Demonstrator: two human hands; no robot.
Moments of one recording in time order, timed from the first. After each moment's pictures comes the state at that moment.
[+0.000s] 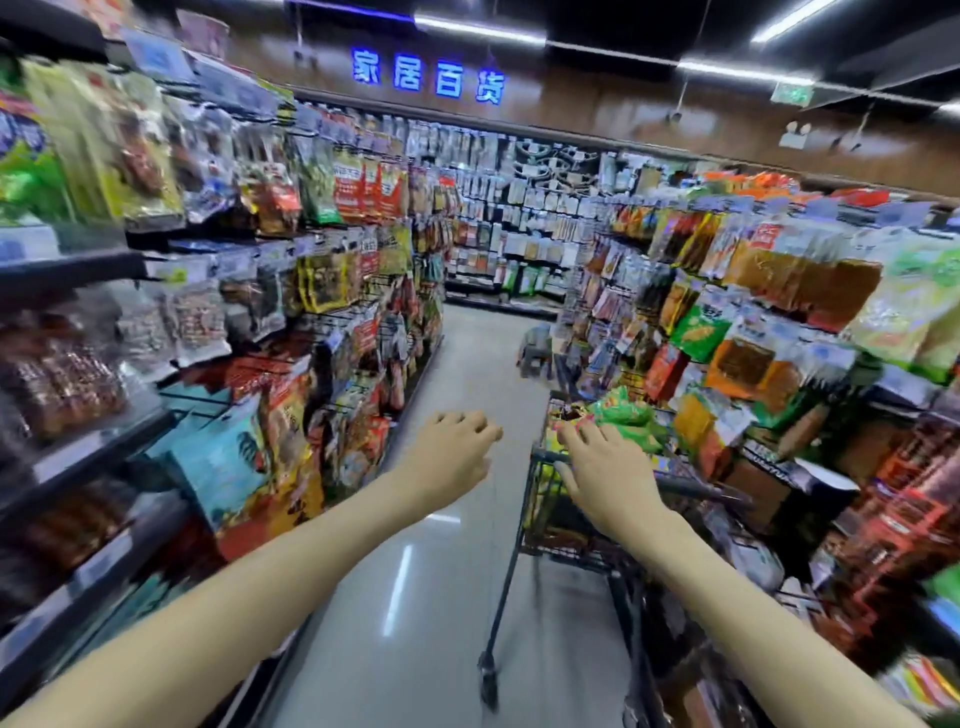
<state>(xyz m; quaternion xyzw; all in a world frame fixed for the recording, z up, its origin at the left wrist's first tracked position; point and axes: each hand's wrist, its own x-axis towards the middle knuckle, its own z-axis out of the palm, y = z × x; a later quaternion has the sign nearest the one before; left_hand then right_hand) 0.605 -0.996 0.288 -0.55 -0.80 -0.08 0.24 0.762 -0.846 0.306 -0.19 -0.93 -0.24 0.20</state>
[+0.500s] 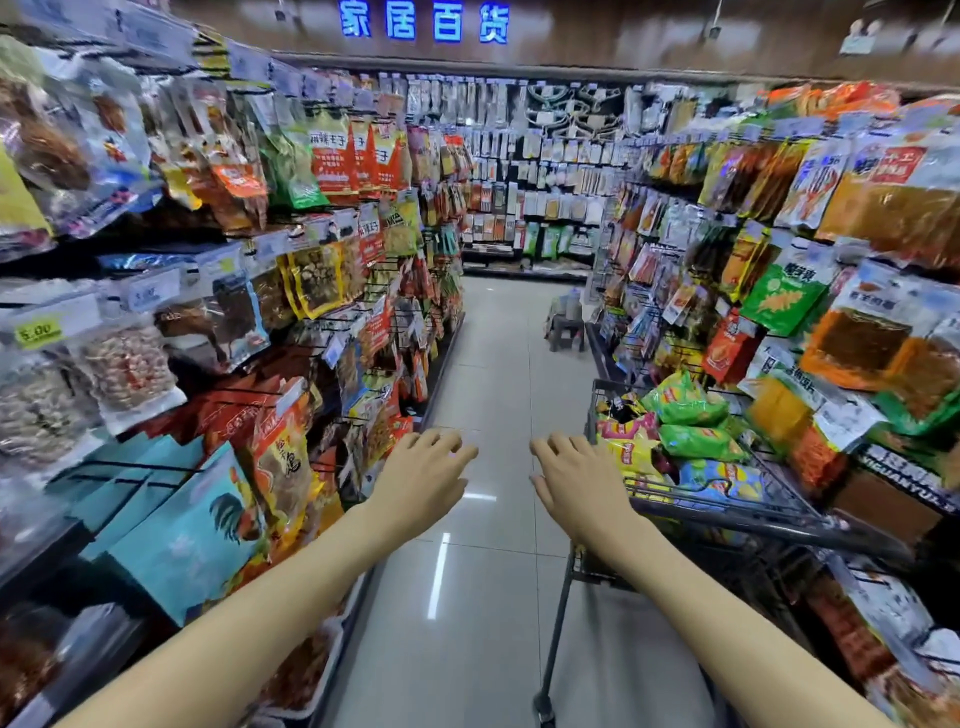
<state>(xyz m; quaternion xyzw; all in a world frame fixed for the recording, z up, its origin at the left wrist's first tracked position) 0.390 -0.920 0.228 -0.52 -0.82 -0.01 0.23 0.534 -0.750 0.233 -0.15 -0.95 -0.18 0.20</state>
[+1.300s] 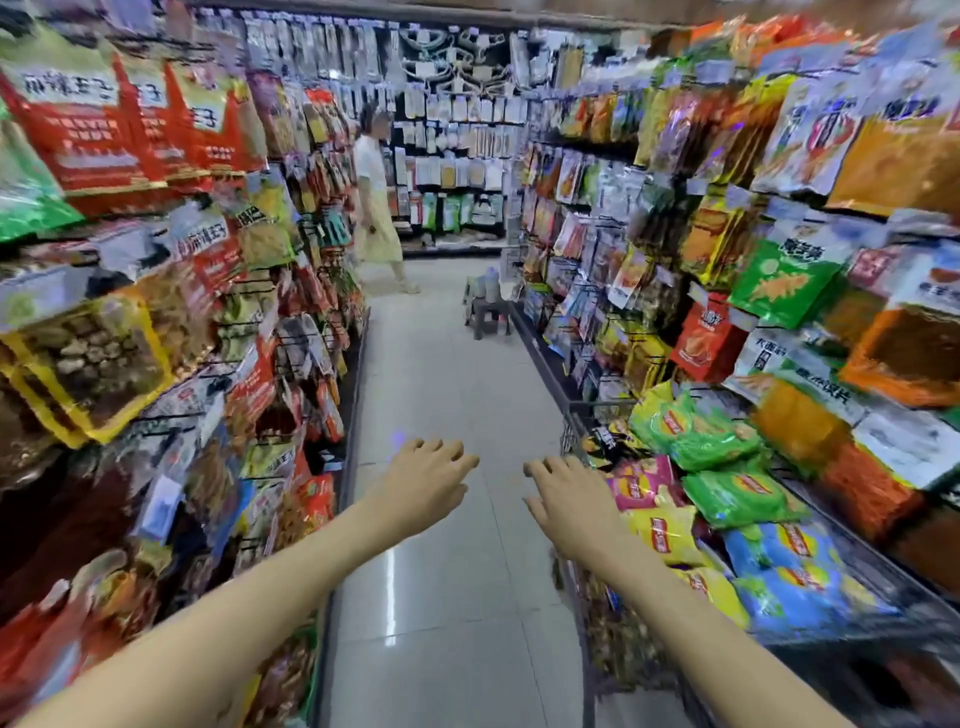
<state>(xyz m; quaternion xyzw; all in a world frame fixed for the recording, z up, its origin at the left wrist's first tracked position) 0.036 -0.626 0.179 -0.65 -0.74 0.02 0.18 0.229 -0.519 0.178 -0.29 -0.95 -0.07 0.11</state>
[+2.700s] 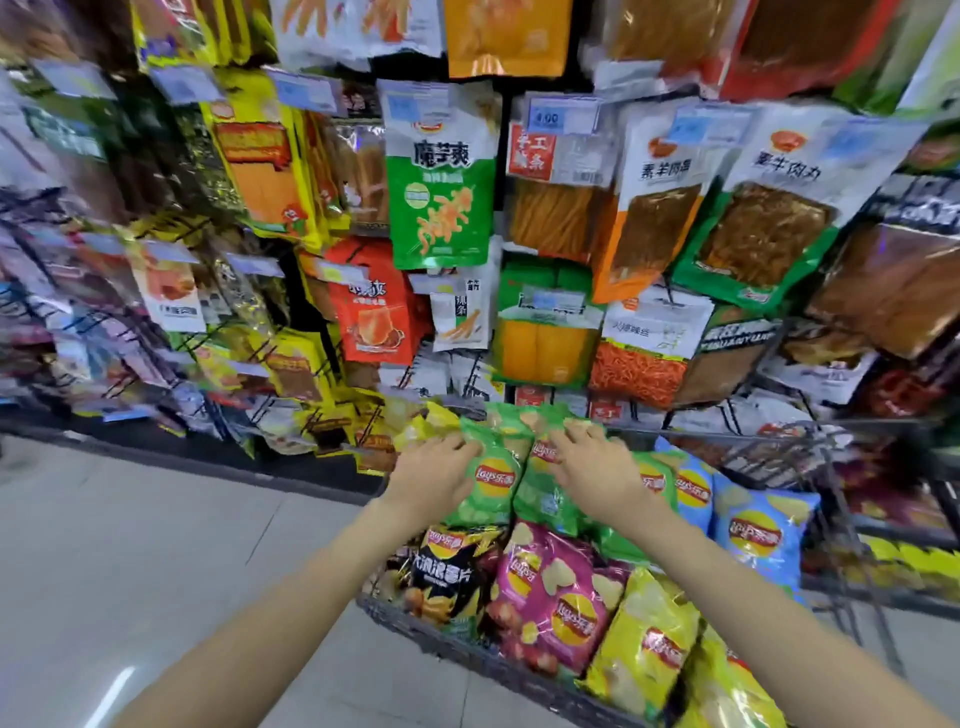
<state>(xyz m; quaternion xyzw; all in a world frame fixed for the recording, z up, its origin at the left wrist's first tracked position) 0.044 0.035 0.100 -0.96 -0.29 -0.02 -0.01 0.247 -0.083 0.111 -0.80 -0.60 0.03 -0.04</state>
